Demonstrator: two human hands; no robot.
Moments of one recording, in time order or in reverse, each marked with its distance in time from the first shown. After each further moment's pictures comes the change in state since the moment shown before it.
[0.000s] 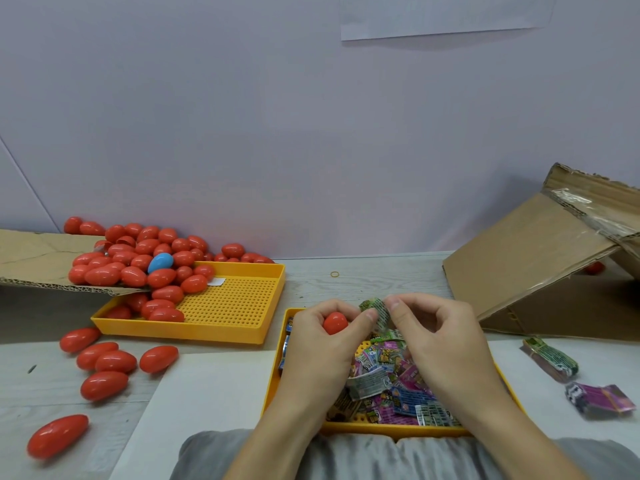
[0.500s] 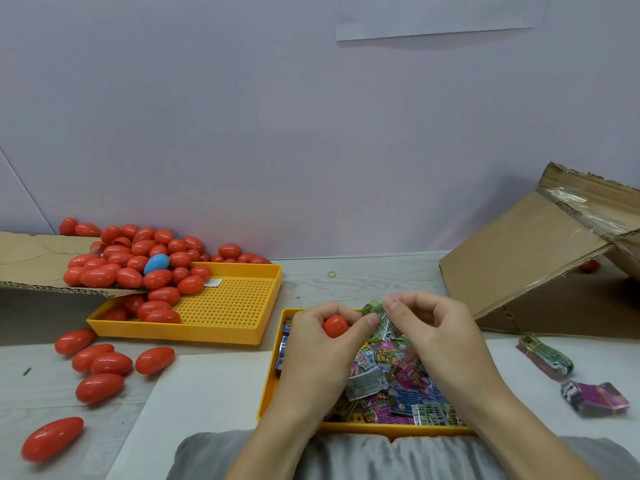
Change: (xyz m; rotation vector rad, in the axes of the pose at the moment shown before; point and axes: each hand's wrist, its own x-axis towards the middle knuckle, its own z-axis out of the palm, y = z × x) left_hand -0.003 0.004 0.001 0.100 0.009 0.019; right_hand 0.003 -0.003 -0.005 0.117 -0.055 0.114
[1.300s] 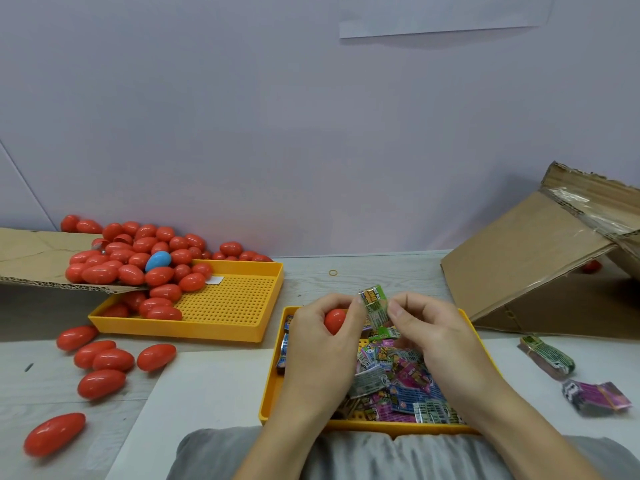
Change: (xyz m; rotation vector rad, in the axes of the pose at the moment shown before) left_hand -0.003 0.004 0.003 0.086 0.082 0.087; right_hand 0.003 0.009 -0.001 0.022 -0.189 0.034
